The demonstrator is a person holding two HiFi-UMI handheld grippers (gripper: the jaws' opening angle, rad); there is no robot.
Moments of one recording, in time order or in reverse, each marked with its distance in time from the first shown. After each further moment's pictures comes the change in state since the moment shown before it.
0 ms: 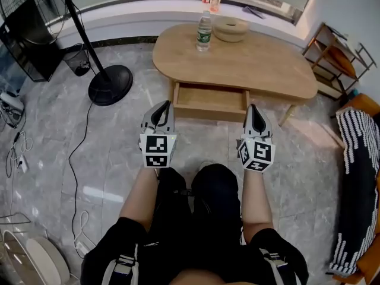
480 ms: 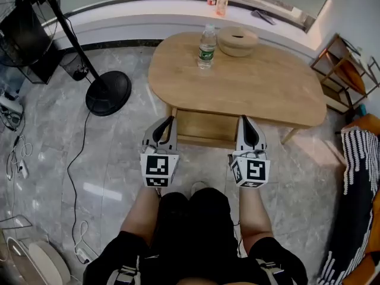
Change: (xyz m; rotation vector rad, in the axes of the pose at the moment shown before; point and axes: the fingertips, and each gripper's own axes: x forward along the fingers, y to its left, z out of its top) left arm 0.110 0.015 0.017 -0.052 0.048 -0.012; right arm 0.126 0.010 0.011 0.012 -0.002 0.141
